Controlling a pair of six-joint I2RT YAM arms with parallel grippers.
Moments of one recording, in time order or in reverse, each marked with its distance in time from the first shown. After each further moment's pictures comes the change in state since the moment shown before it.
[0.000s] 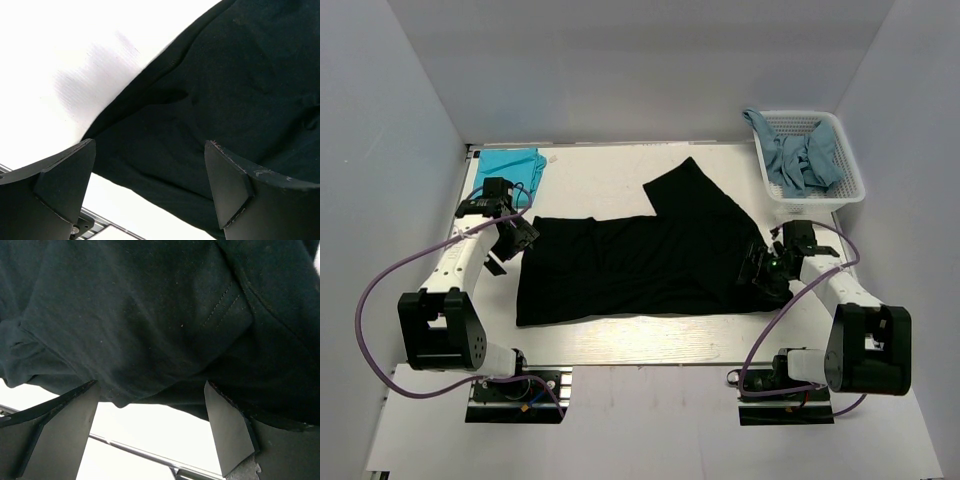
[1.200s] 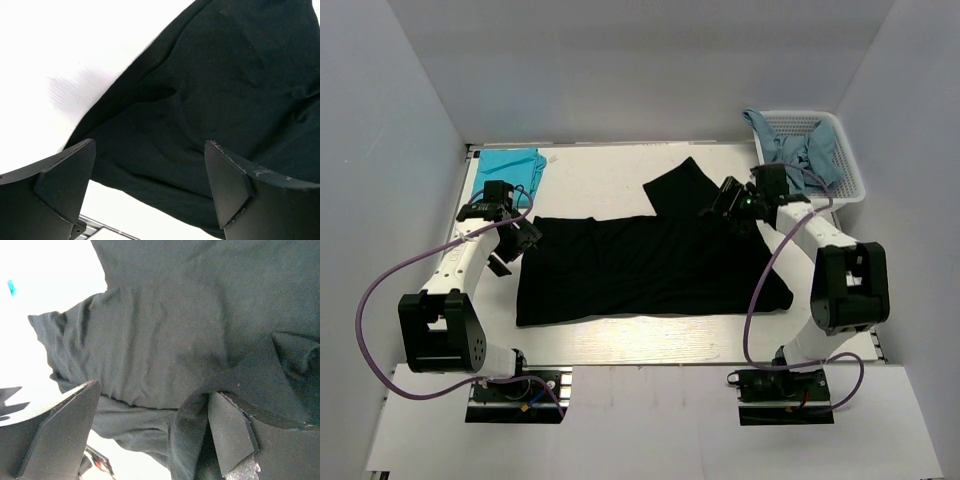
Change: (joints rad) left arm 0.000 -0.013 -0.043 0.058 0.055 -0.001; right arm 0.159 0.340 0.389 0.299 -0.064 0.333
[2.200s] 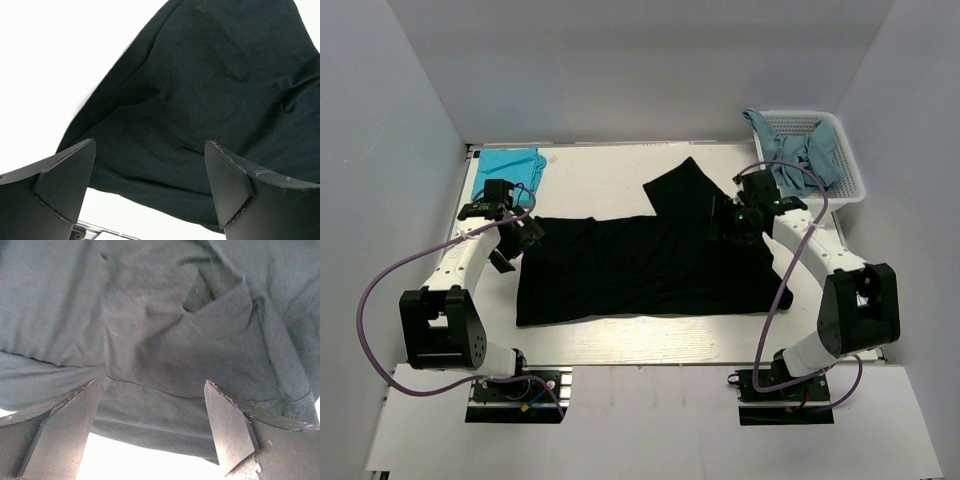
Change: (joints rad) left arm 0.000 0.017 0.000 0.049 0.058 0.047; right arm 0.121 -0.111 0.051 -0.285 0.248 -0.346
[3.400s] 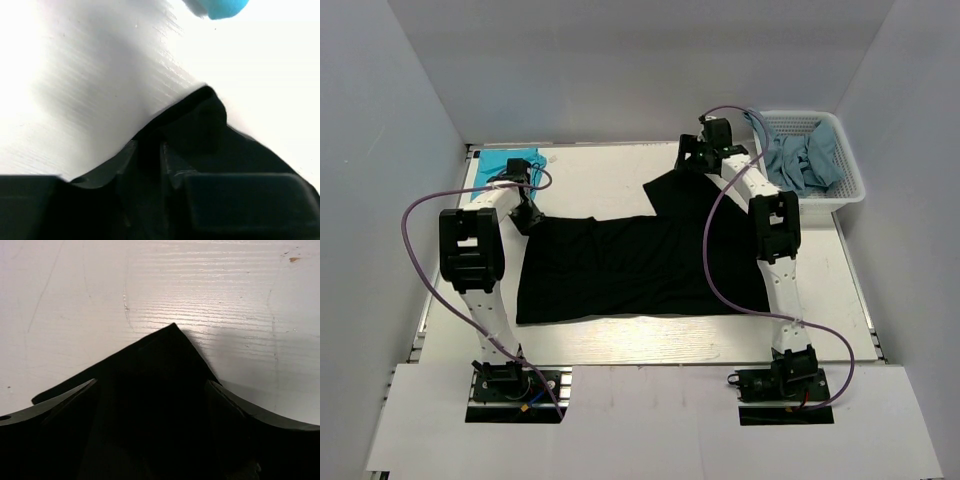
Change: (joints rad) left arm 0.000 0.589 0.343 0.213 -0.064 0.136; right arm -0.006 1.029 1.125 0.210 0.055 -0.035
